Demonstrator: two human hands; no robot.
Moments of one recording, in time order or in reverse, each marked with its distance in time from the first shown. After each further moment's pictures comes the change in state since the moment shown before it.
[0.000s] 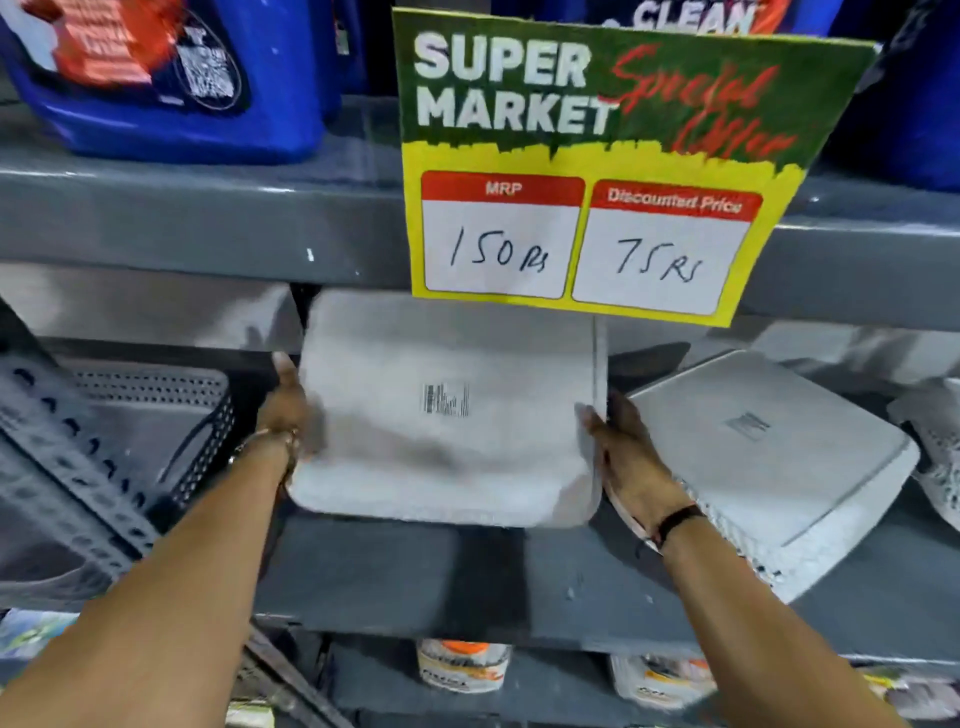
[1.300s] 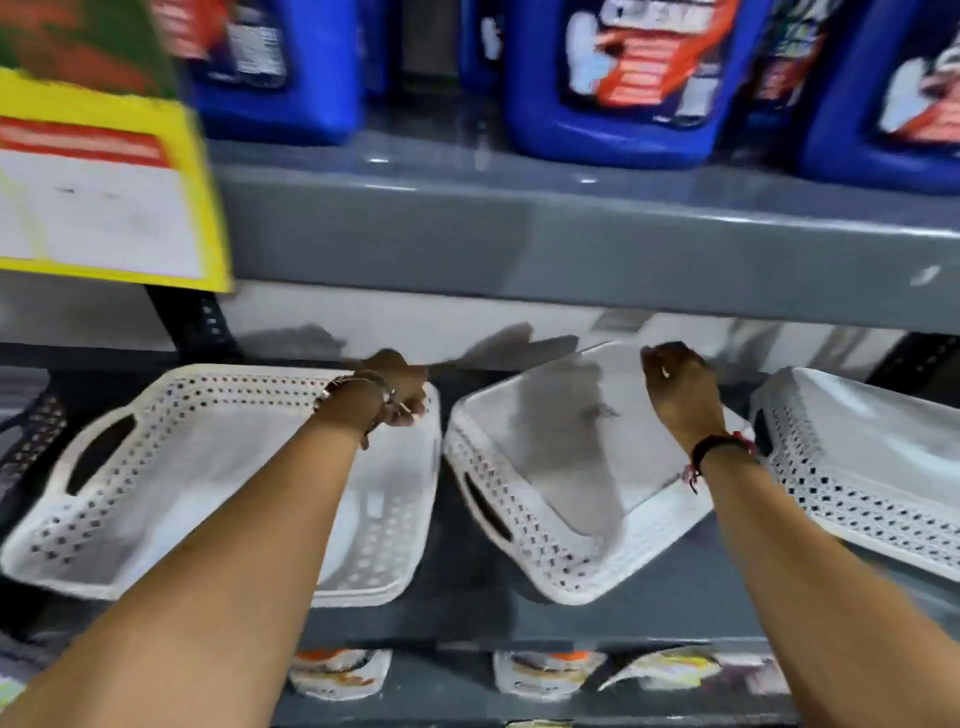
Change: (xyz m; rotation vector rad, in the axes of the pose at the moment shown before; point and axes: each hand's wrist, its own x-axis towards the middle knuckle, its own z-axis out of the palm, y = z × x) left_hand -0.097 0.068 0.227 0.421 -0.324 -0.068; right_hand 0.050 -0.079 -0.212 -1.079 0.461 -0.408
